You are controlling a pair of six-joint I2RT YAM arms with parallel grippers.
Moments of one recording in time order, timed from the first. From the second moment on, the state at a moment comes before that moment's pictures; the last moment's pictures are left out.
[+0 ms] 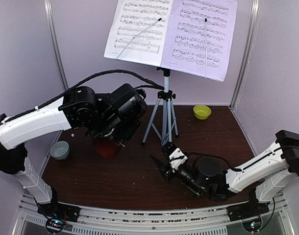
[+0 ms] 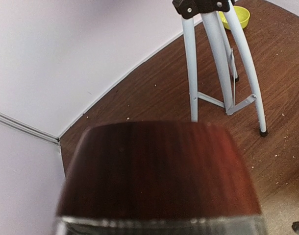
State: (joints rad) left arm -1.24 1.61 1.74 -1.08 -0.81 -0.27; right arm 1.37 1.52 0.56 1.04 0.60 -0.23
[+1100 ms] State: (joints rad) left arm -1.24 1.66 1.82 -1.21 -0.81 -0.36; right arm 1.46 1.90 0.96 1.00 0.69 -0.37
